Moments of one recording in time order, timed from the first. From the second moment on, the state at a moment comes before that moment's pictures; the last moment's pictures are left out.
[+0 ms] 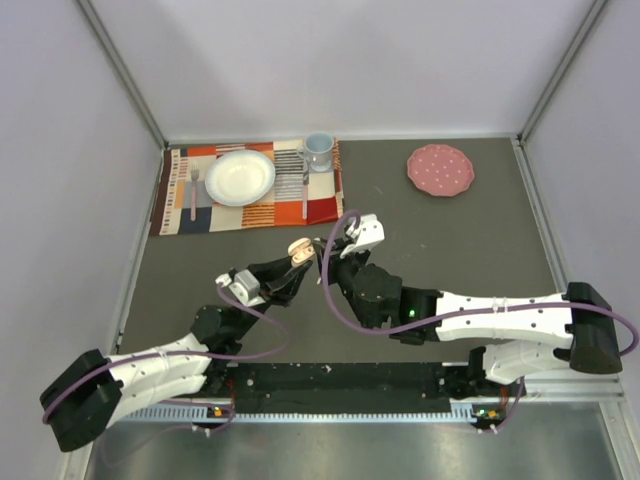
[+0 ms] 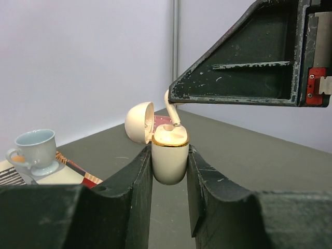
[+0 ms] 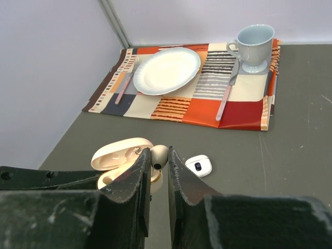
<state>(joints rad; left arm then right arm) -0.88 0.82 0.05 1.27 -0.02 -0.01 1.38 1.28 0.94 0.32 0.92 0.32</state>
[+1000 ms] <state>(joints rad) -0.88 0.81 0.05 1.26 -0.03 -0.03 1.38 1.31 0.94 0.34 0.92 0.33</state>
